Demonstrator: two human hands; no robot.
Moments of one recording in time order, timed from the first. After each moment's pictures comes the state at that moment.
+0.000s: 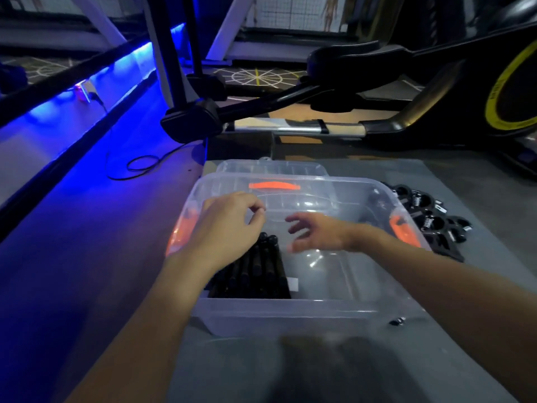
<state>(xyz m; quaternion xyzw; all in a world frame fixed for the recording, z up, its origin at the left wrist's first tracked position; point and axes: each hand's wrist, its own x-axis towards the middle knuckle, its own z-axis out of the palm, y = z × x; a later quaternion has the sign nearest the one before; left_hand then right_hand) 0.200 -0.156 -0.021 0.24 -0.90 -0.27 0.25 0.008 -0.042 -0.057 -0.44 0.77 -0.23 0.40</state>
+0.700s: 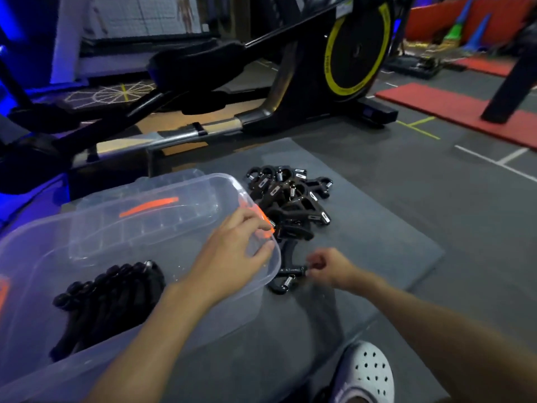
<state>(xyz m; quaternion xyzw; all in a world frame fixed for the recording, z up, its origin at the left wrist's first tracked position) 0.080 0.022 -0.038 -0.01 -0.94 -0.30 0.13 -0.061 0.231 -0.157 -0.19 0.89 -0.33 0.23</state>
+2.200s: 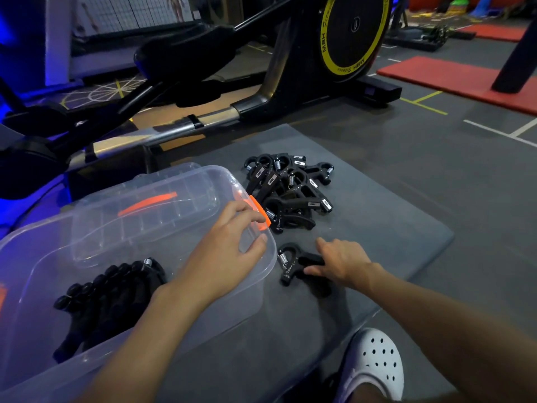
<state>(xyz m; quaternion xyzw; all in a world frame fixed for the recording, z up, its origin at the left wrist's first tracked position) 0.078 0.019 -0.047 -0.02 -0.93 -0.35 0.12 -0.062 0.234 -0.154 -0.27 0.96 0.02 0.13</state>
